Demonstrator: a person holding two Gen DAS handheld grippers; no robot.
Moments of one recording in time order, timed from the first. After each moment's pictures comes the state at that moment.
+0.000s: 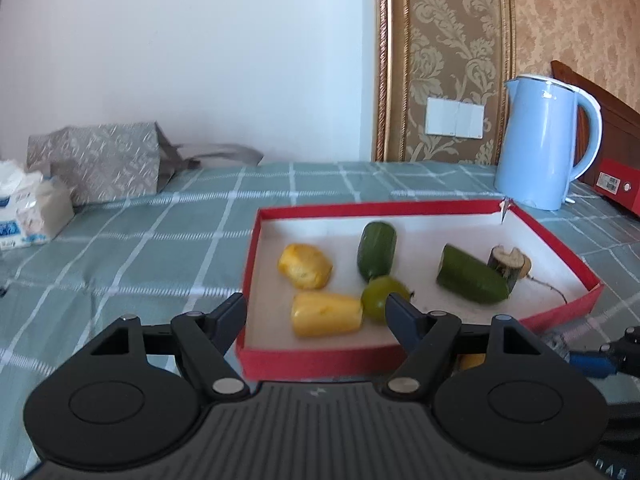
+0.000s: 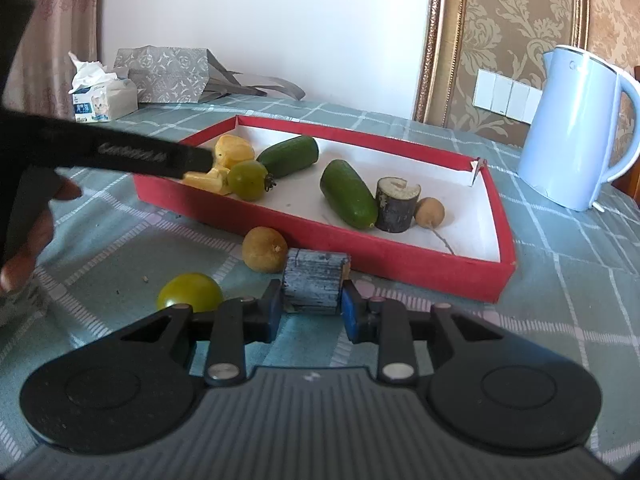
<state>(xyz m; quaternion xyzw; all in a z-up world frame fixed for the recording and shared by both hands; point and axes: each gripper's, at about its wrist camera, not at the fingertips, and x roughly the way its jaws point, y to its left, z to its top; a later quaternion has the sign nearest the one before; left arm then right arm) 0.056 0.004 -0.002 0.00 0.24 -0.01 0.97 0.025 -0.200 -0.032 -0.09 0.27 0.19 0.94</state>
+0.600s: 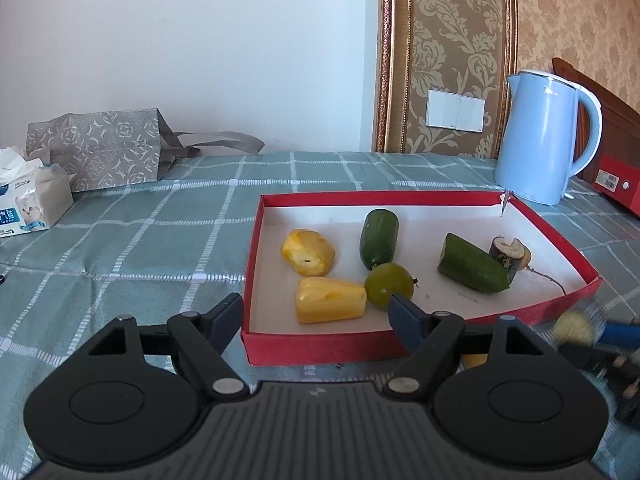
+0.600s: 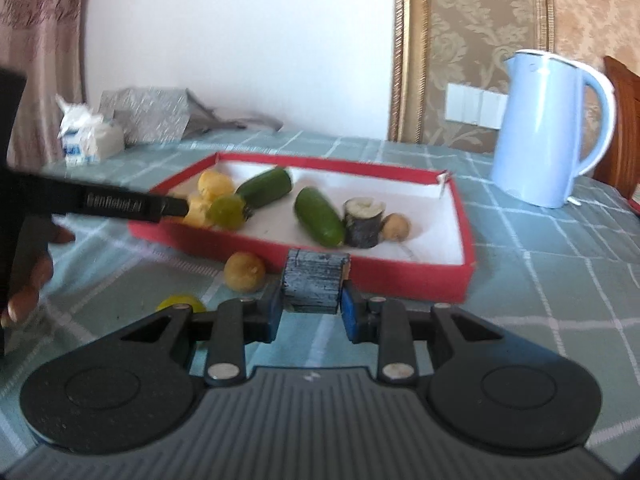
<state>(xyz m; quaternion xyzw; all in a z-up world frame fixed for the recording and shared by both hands) 0.054 0.008 -0.005 0.00 0.25 -0.02 0.97 0.009 -0.226 -0.019 -0.04 0.22 0.16 0.96</state>
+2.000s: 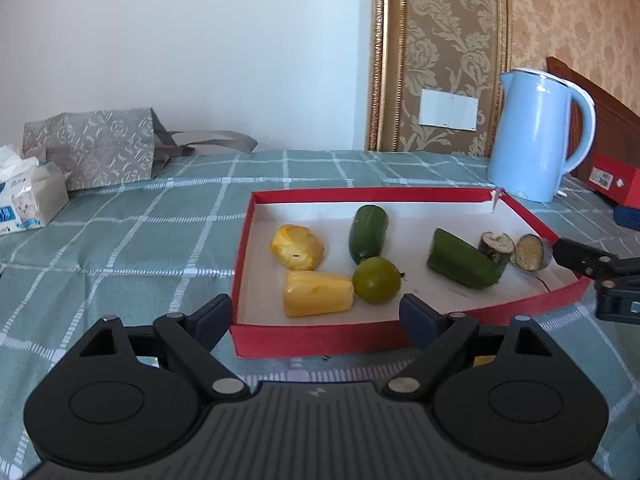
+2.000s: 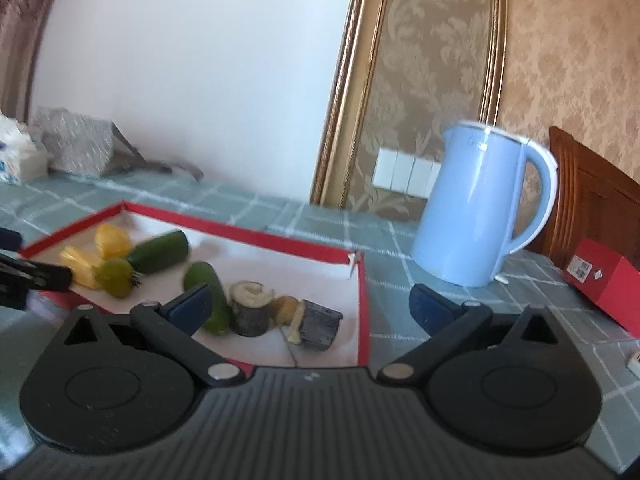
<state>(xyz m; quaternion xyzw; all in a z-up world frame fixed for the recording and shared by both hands) 0.047 0.000 -0.008 0.00 0.25 -0.03 0.97 0.045 -0.241 -0.003 -0.10 0.13 0.07 0.98</state>
